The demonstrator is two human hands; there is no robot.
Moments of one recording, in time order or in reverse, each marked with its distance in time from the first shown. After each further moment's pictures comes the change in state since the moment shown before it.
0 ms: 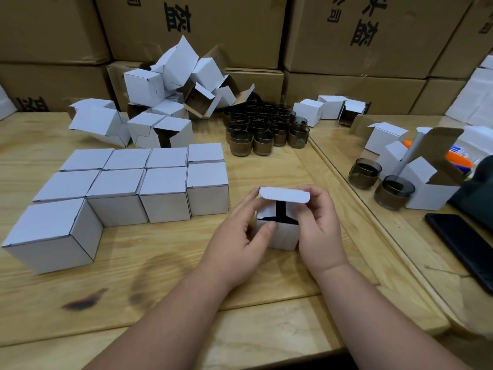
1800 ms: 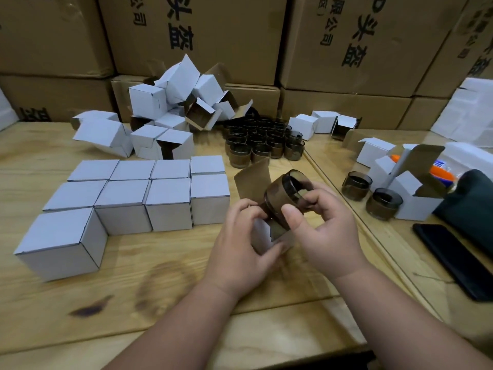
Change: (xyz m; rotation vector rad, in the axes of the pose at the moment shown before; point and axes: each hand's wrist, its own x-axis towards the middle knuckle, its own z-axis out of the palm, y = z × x) left_hand -0.003 0.012 0.001 0.151 0.201 0.134; right_hand 0.000 -0.059 -0.010 -0.337 -0.061 -0.289
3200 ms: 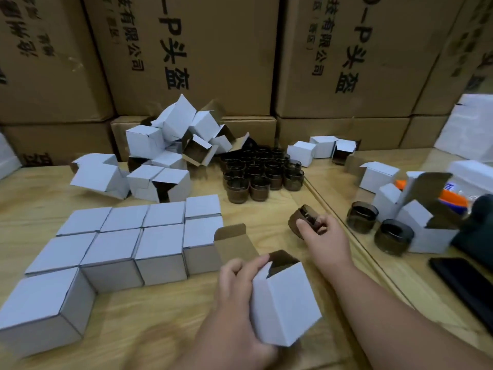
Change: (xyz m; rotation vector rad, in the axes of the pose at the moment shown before) left_hand -0.010 0.012 -0.014 -0.040 -0.314 -0.200; right_hand 0.065 0.122 0.014 -0.209 0.141 0.605
